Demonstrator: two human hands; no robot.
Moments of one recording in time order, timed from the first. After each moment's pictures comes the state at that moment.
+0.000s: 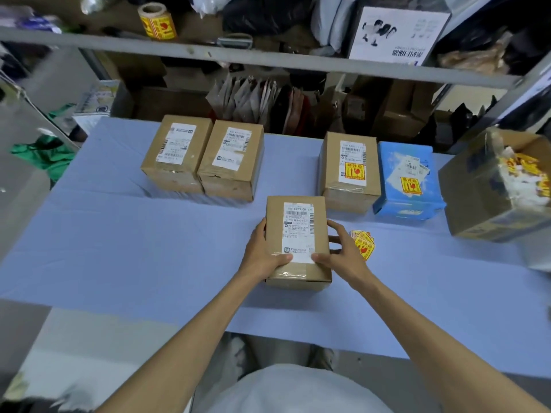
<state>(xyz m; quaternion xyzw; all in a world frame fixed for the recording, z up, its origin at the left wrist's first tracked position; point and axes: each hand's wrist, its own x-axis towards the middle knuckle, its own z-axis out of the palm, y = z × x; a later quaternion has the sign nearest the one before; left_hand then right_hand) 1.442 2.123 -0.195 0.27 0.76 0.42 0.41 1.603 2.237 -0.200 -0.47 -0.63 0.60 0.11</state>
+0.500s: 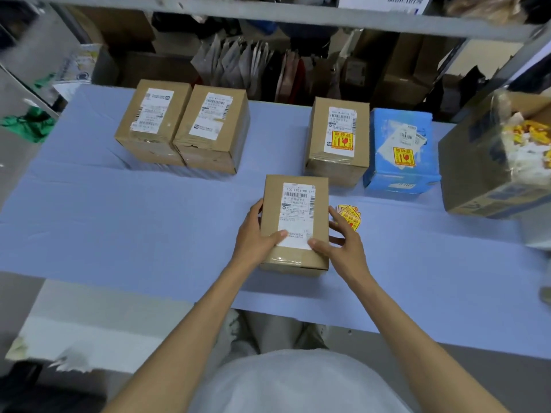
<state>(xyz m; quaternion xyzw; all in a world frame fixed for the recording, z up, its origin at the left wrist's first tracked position) 1.489 2.134 -0.203 0.25 0.78 0.43 0.37 1.659 2.232 -0.223 -0.47 -0.61 0.61 0.20</state>
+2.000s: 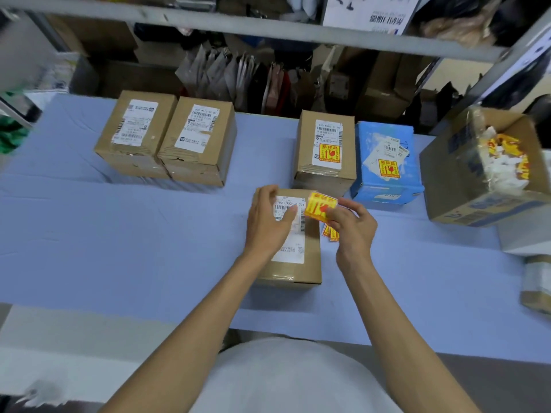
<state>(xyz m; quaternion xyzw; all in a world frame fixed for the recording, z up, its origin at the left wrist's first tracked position) 1.497 2.192 -0.176 0.30 0.78 0.46 0.28 1.619 2.271 -0.174 -0.58 -0.38 0.61 0.39</state>
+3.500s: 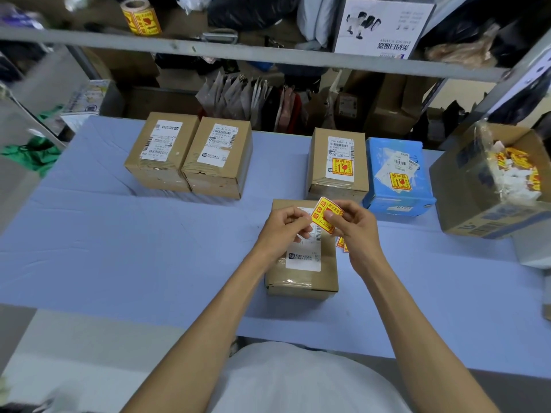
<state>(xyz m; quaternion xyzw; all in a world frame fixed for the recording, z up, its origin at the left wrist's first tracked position) 1.480 2.179 -0.156 0.27 0.65 0.52 0.47 1.611 2.260 -0.147 -0.44 -0.54 0.65 0.30</state>
